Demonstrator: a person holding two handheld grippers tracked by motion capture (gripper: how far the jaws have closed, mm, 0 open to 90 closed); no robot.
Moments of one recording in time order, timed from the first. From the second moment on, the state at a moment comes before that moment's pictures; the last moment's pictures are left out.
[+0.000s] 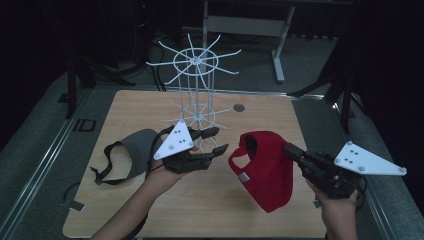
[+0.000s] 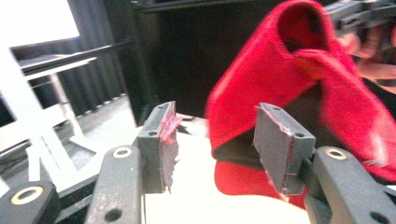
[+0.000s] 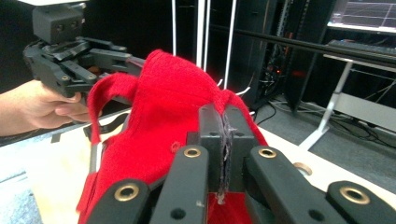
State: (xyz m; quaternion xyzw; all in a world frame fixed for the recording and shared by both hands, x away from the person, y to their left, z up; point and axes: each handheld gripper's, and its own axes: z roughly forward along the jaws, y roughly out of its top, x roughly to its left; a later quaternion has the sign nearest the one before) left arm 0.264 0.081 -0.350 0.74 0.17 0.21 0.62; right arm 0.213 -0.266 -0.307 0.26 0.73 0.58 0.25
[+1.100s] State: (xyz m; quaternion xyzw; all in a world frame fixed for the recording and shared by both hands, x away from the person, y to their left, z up) left arm 0.245 0.130 -0.441 0.75 0.22 0.18 0.59; right arm 0.281 -0.257 -0.217 0.30 0.67 0.61 0.31
